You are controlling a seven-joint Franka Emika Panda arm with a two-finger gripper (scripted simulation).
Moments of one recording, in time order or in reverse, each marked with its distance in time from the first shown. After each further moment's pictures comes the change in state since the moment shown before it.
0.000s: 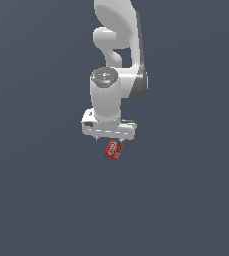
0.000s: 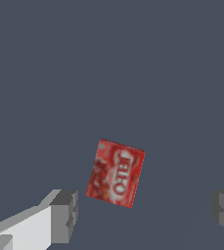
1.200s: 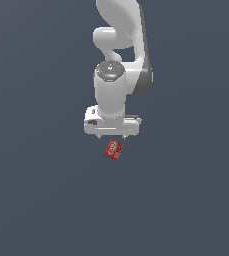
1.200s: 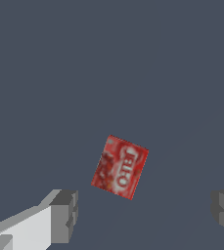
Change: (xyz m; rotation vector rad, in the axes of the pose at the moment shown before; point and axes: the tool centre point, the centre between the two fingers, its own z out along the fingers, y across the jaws) arm -0.002 -0.012 -0.018 -0.010 -0.010 -0.100
